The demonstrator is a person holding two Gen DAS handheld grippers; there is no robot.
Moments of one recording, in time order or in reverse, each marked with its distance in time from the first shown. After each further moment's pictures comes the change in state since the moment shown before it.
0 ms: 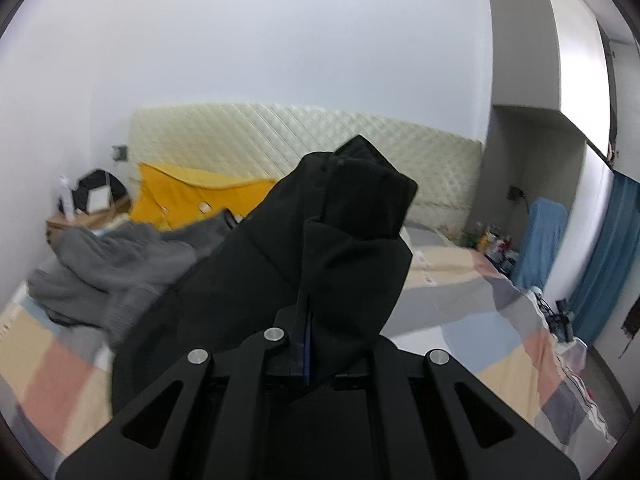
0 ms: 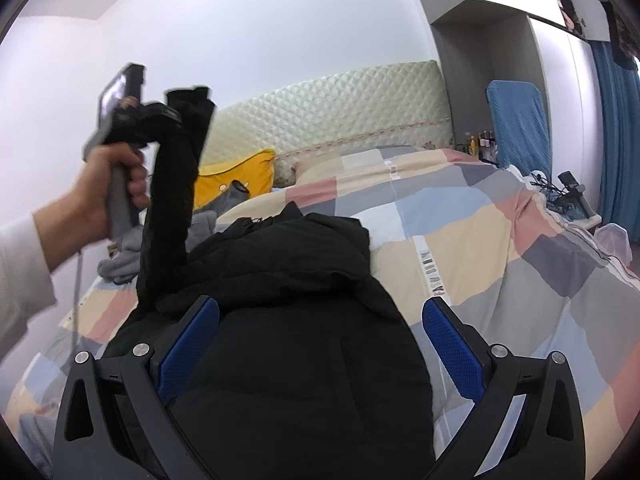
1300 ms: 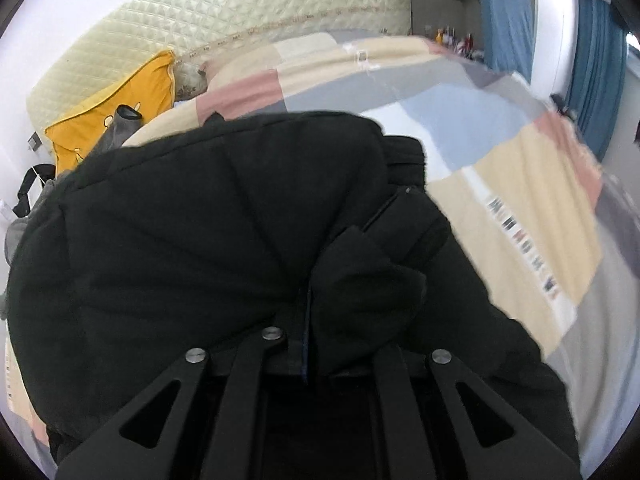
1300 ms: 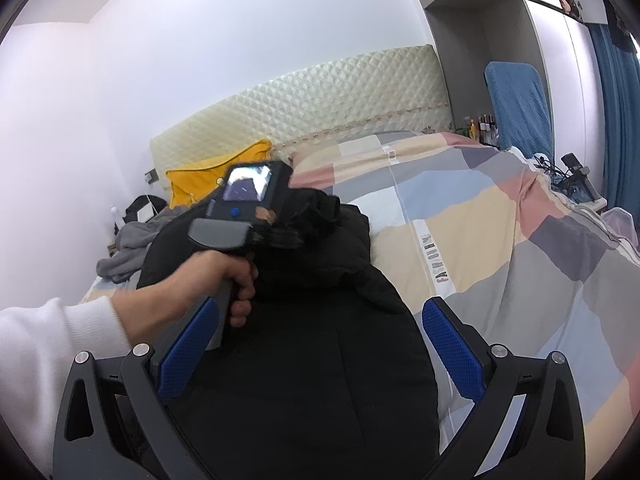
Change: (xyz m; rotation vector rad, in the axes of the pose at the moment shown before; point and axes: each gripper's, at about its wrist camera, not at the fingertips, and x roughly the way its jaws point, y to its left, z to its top) left arm 0.114 -0.124 -0.171 0.359 0.475 -0.053; right arm 0.023 -0.013 -0.011 0.028 0.046 0.019
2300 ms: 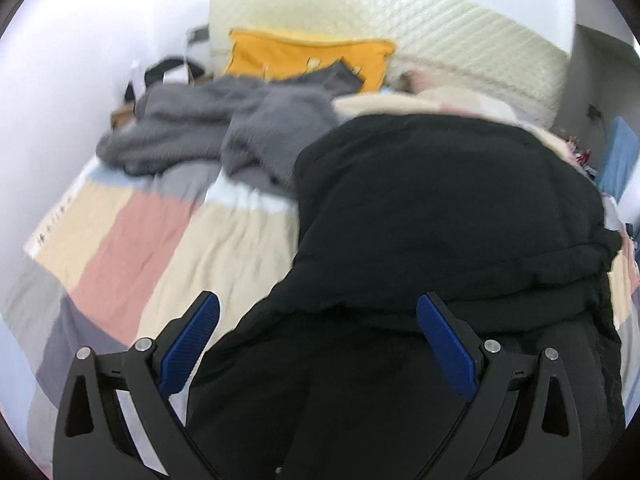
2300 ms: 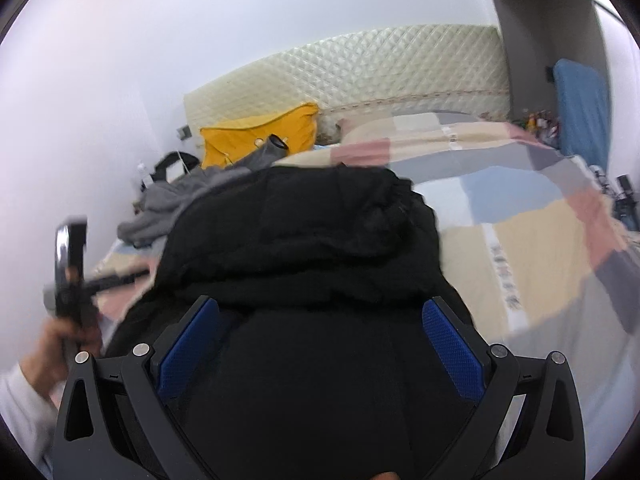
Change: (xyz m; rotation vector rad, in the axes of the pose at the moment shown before) left arm -0.094 0.270 -0.162 -0.471 -0.031 0.208; right arm 0.091 0.050 0.042 -0.104 0.136 0.140
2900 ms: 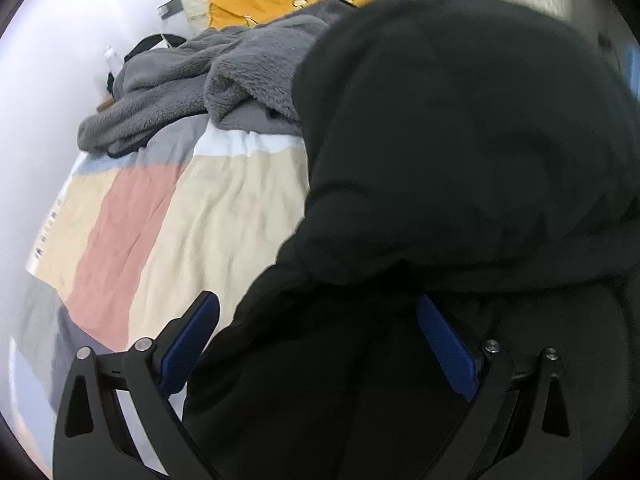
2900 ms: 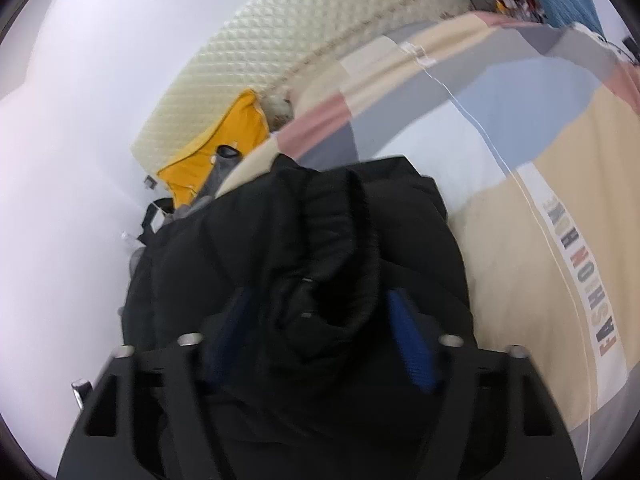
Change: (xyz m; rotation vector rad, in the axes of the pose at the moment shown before) left arm 0.070 0.000 -0.023 0.178 0.158 0.108; right arm 0.156 -0.123 0.038 0.406 0.130 0.065
